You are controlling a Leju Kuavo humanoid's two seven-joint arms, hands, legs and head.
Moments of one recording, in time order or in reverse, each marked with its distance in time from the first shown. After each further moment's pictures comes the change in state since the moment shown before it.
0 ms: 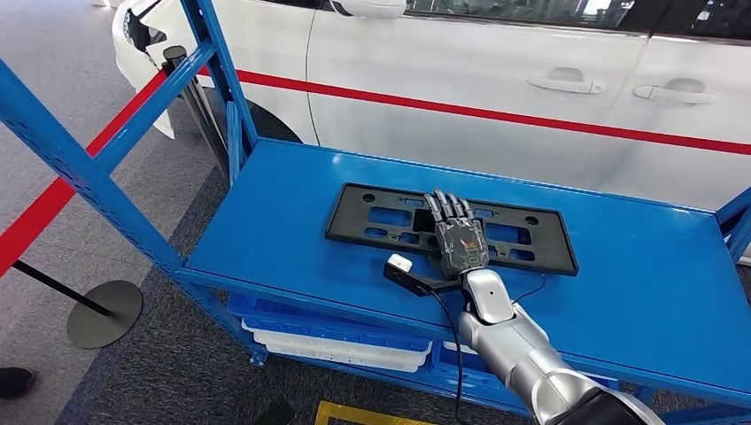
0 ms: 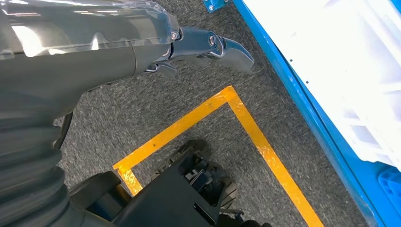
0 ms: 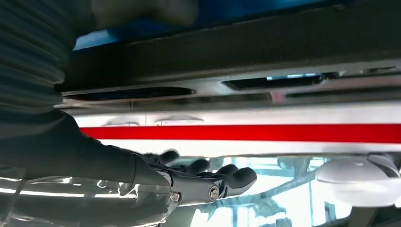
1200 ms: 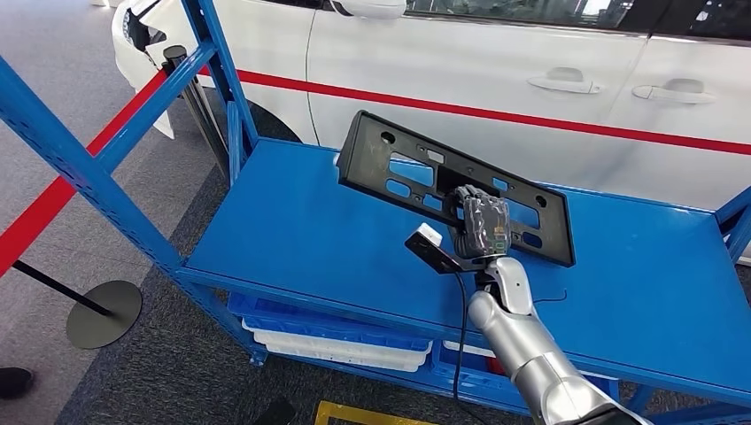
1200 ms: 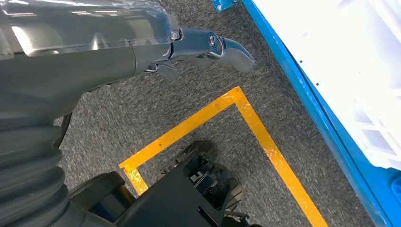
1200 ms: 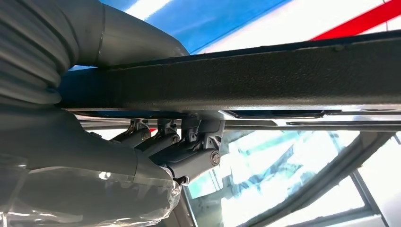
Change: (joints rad) left arm 0.001 -0.006 0.017 0.000 -0.021 0.012 0.035; right arm 0.068 0.017 -0.254 -0.226 -0.243 -0.068 -0.267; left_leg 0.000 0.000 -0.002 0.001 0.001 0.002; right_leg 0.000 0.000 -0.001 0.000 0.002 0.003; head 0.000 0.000
